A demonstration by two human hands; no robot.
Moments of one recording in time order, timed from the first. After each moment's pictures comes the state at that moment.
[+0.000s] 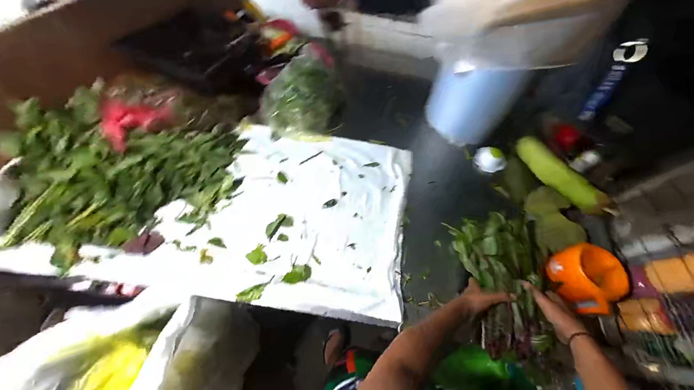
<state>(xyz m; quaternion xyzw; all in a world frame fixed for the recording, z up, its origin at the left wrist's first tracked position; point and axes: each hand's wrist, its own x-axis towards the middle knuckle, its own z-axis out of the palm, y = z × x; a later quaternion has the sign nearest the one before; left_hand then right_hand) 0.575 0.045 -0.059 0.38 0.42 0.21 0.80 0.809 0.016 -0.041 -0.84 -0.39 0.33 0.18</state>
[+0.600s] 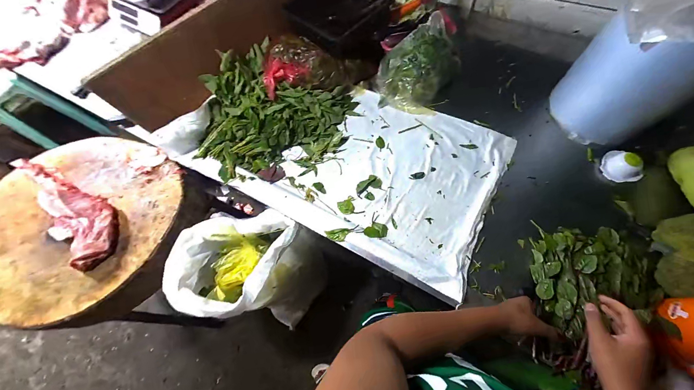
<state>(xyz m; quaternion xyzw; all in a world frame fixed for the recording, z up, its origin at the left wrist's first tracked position) 0.476 0.018 0.006 0.56 0.47 0.12 0.68 0.690 -0.004 0.015 -0.71 -0.59 0.25 0.30</state>
